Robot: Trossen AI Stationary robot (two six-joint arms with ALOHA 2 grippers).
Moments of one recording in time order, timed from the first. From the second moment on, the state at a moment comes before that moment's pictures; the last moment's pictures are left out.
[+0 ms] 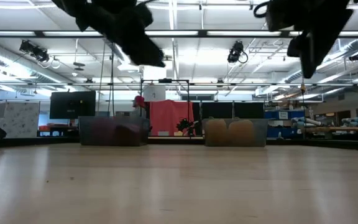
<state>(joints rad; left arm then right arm) 0.34 1.30 0.94 -0.17 0.23 0.17 0.14 1.31 1.09 -1.11 -0.07 0.47</state>
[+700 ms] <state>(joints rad) -0.13 1.65 0.94 0.58 -0.01 -0.08 0.65 1.30 1.06 -0.81 -0.09 0.72</state>
